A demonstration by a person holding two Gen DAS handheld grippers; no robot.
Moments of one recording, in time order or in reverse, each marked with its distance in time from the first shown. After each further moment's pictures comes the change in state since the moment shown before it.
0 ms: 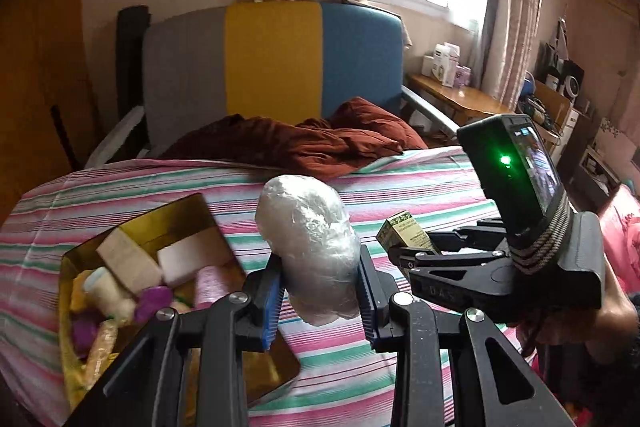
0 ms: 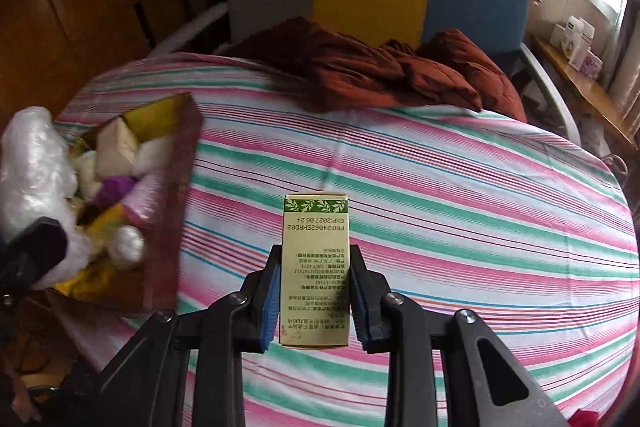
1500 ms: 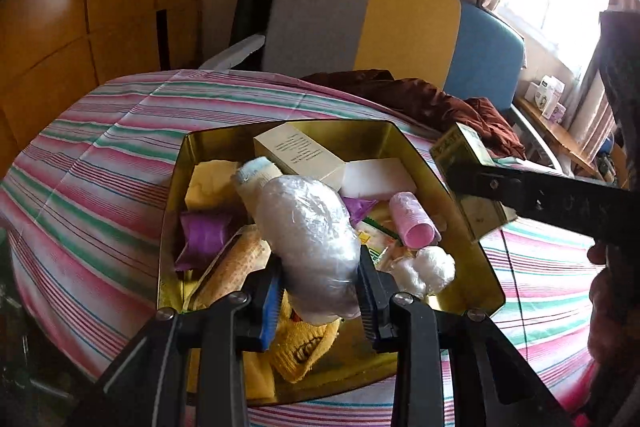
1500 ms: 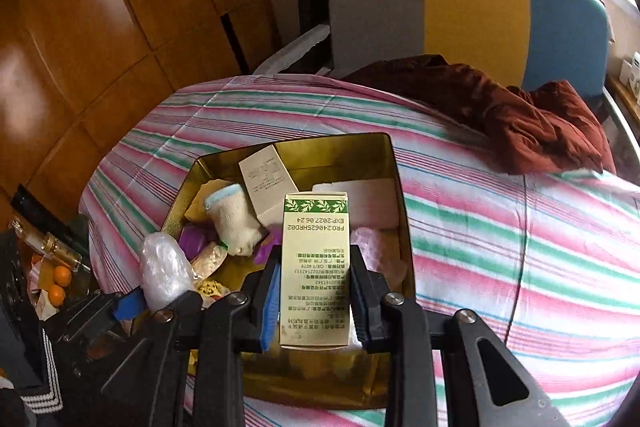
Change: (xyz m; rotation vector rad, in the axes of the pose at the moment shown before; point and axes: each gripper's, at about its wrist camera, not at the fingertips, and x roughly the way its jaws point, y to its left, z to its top) left arm -0.009 0.170 -0.089 -0.301 0.086 0.212; right arm 0.013 0.173 0.034 -0.087 -0.092 0.230
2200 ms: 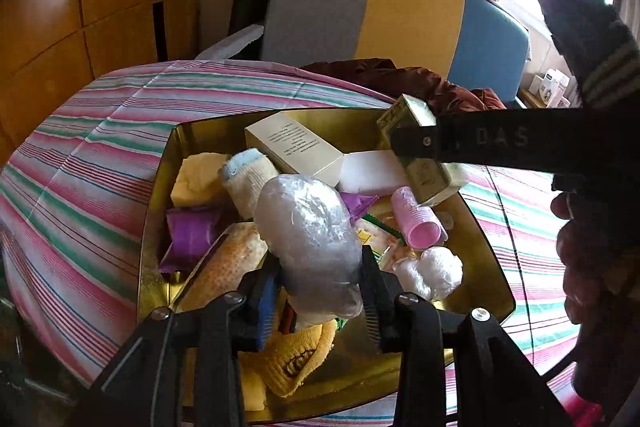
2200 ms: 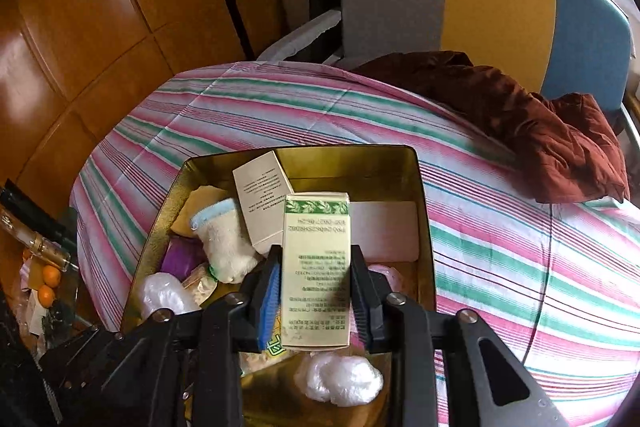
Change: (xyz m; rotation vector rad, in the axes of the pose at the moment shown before) left arm 0.021 -0.004 0.003 -0.007 0.032 0.006; right arm 0.046 0.006 0.033 -0.042 0.063 0.004
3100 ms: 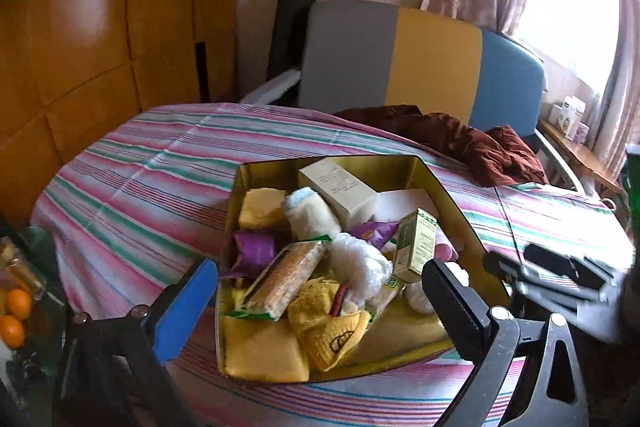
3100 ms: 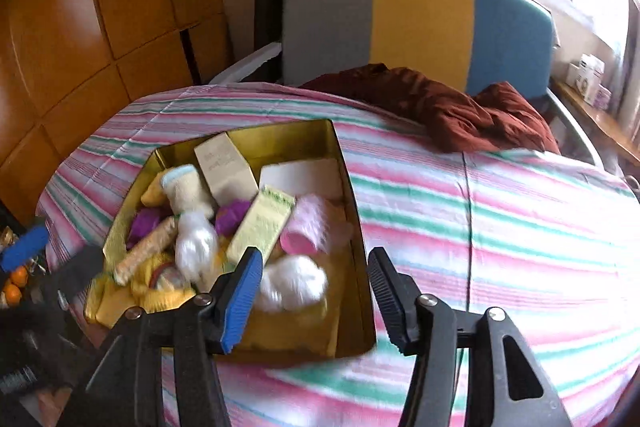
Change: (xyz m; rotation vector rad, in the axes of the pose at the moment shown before) left arm -0.071 0.010 -0.014 -0.019 -0.166 0.134; right arm -0.066 -0.004 -0.098 0.087 -0.159 -0.213
